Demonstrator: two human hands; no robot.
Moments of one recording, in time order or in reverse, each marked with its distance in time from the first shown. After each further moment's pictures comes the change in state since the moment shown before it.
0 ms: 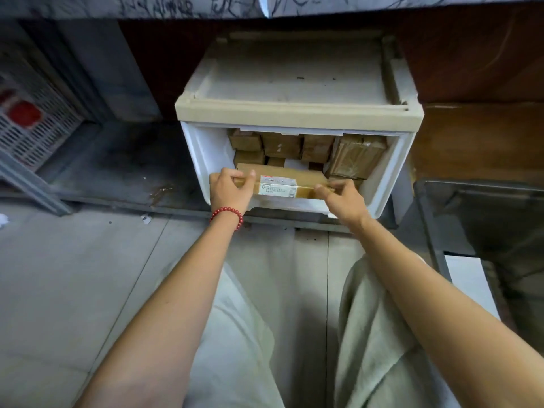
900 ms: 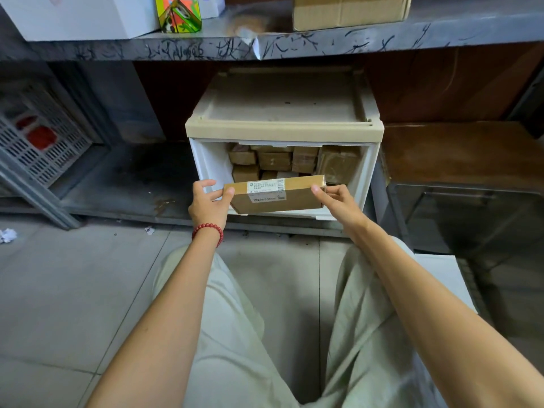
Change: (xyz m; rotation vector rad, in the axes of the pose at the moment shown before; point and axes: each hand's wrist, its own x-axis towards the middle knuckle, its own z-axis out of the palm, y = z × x) left_hand -0.054 -0.006 -0.050 -0.296 0.095 -0.044; right_hand -0.053 0.004 -0.032 0.236 -0.166 -0.116
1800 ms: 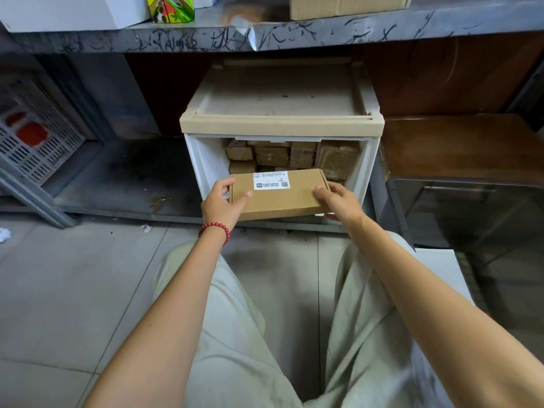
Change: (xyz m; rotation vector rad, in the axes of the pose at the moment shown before) left_hand -0.001 0.001 0.016 0.119 -0.190 0.053; right_hand 0.011 0.004 0.002 0.016 0.106 0.073
